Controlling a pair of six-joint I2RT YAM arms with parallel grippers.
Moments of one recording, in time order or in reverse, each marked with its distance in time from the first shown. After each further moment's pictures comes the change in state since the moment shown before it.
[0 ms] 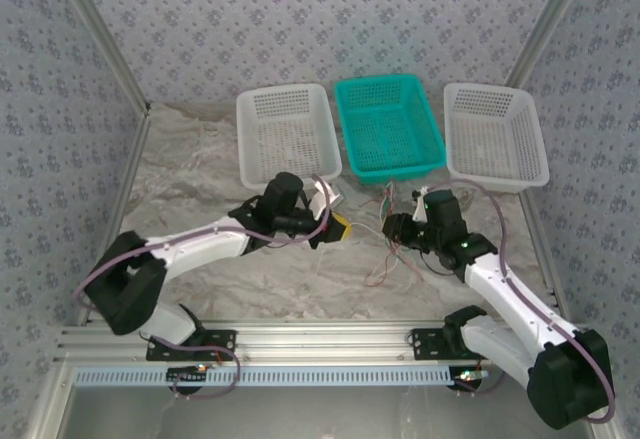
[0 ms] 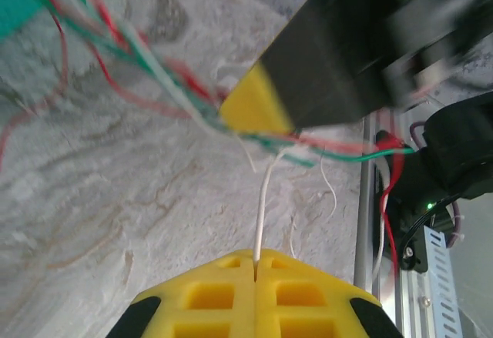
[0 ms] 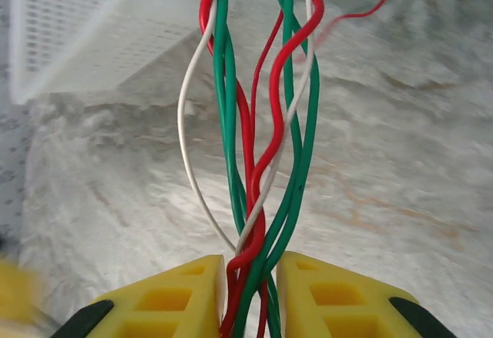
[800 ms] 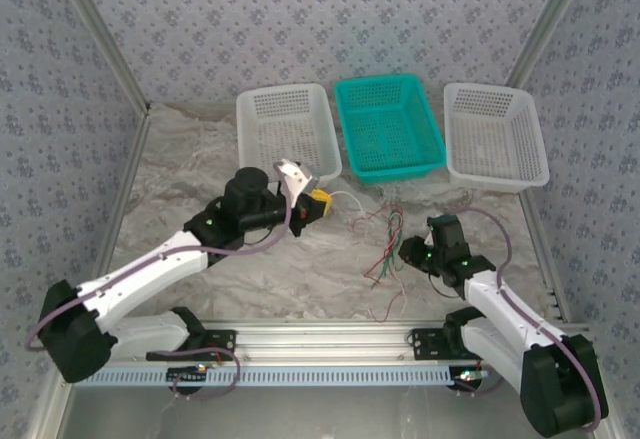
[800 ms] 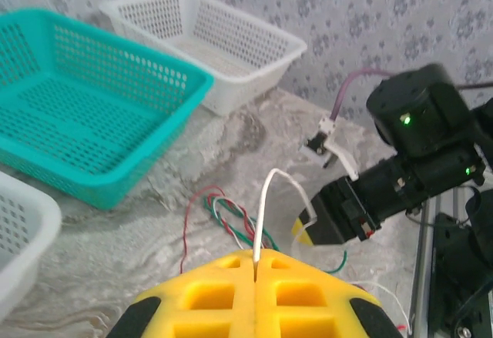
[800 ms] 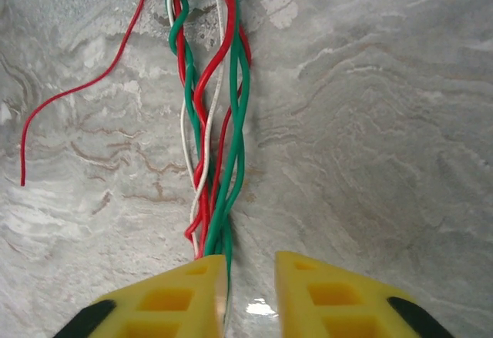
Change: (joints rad) left arm 0.002 -0.328 0.030 -0.135 -0.289 0.048; right arm -0.082 -0.043 -0.211 0.042 0.085 0.010
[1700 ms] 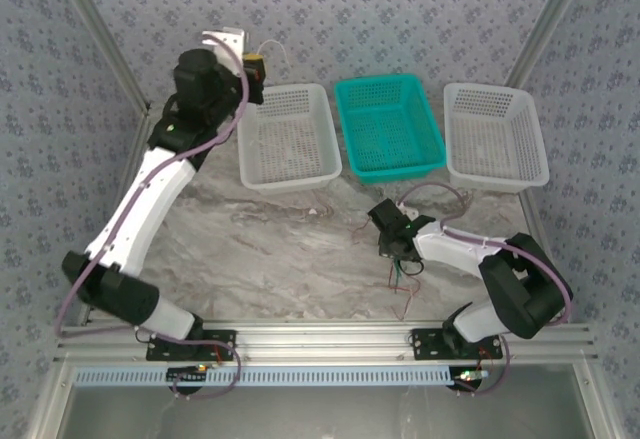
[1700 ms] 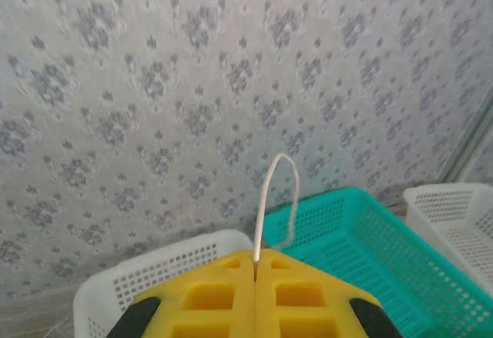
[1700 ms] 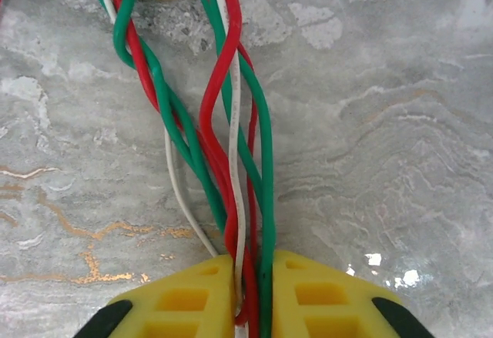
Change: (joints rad) left arm 0.393 0.422 0.831 -0.271 -0.342 -0.012; right arm 0.357 0.562 0.354 -0.187 0.486 0.099
